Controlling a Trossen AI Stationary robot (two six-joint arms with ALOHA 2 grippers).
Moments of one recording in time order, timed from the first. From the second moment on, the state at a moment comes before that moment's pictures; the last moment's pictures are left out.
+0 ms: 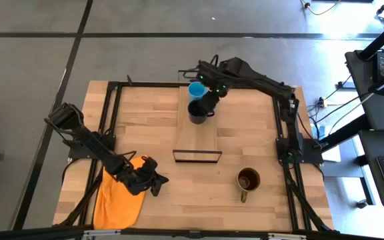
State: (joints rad) left arm -0.70 1.50 0.58 0.21 -0.60 -1.38; right arm -0.33 2.04 2.29 -1.57 0.16 0.34
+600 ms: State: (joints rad) left arm -0.76 1.50 0.58 0.26 -0.72 -1.38; right arm 0.40 1.69 1.81 -1.37 0.13 0.87
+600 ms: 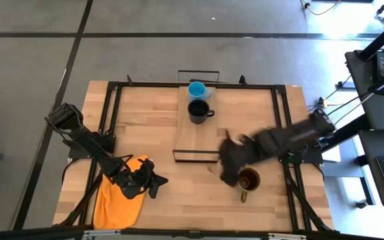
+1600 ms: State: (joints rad) left arm -0.76 1.50 0.58 0.33 -0.56 -1.32; right arm 0.86 1.46 1.16 -1.24 0.18 2.20
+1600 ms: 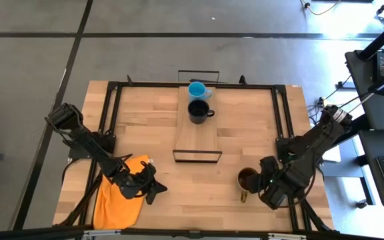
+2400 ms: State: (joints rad) left arm -0.76 1.50 0.58 0.35 -0.56 -1.33; right arm 0.86 1.46 0.99 -1.09 0.19 2.18
